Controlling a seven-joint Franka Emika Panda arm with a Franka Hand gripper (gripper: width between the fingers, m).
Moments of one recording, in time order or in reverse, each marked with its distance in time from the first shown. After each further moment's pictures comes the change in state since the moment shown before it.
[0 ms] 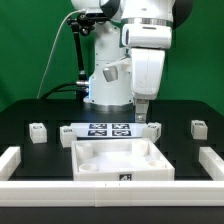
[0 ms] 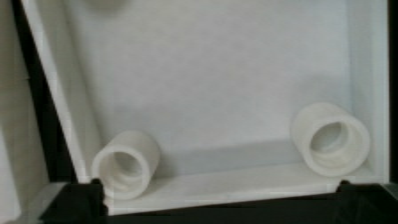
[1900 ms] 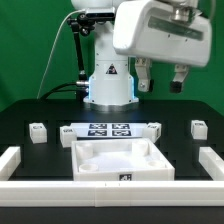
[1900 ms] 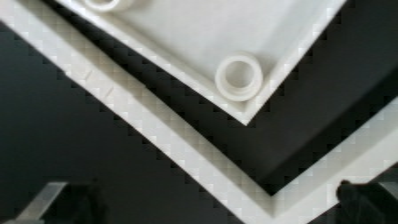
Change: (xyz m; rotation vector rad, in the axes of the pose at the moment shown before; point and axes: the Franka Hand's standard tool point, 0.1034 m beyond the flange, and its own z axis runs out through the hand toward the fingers) arm 0.028 0.070 -0.060 -0.063 -0.007 0.795
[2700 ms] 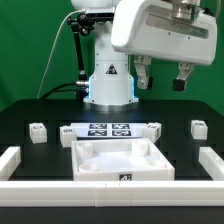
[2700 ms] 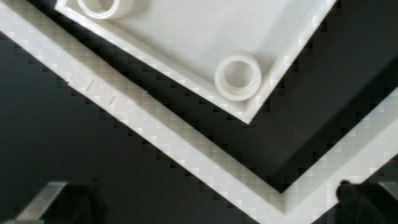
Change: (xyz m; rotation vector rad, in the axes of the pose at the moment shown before) arm 0.009 0.003 -0.007 0.001 -0.045 0.145
